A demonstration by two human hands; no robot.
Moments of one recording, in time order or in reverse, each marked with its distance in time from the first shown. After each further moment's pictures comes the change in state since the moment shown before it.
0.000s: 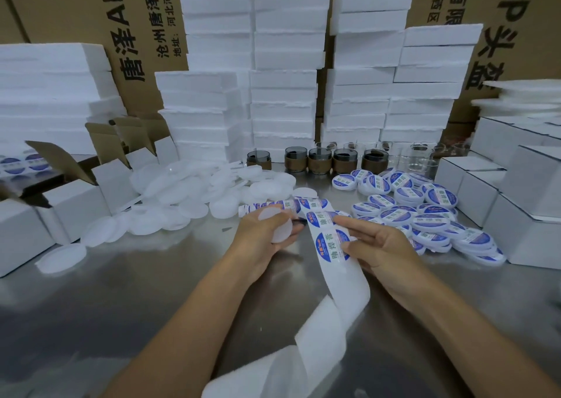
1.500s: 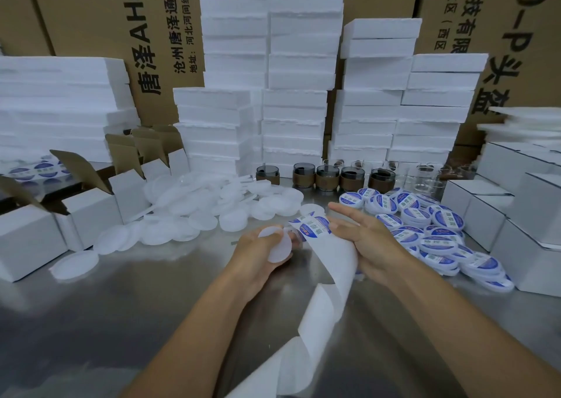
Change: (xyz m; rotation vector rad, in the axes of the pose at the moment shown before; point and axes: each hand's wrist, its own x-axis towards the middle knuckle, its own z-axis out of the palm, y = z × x) left_hand -0.006 0.004 -0.016 0.006 -0.027 -0.011; right_hand 0.048 -0.021 0.023 0.219 -0.011 0.083
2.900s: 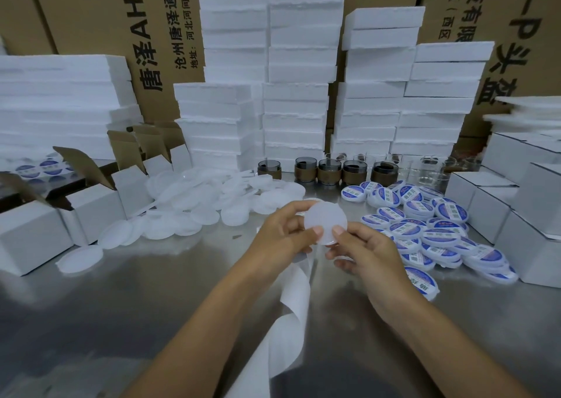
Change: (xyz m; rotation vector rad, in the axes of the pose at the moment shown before) left_hand -0.027 0.012 0.027 0.397 -0.254 0.276; right_hand -0.042 0.023 0.008 -0.143 0.105 -0.213
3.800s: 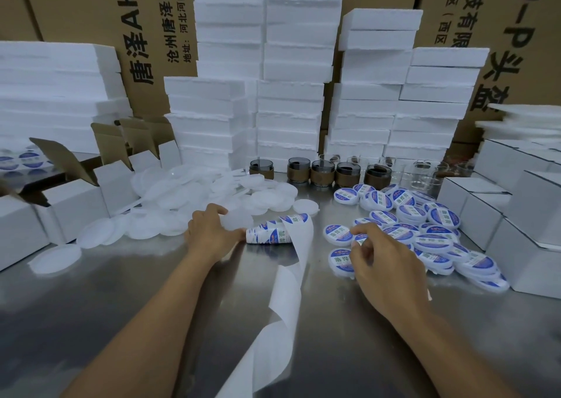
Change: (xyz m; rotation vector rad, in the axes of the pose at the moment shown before) left_hand 0.040 -0.044 -0.086 0.876 0.527 -0.337; right_hand 0.006 0.006 -0.033 -1.152 0.242 -0.350
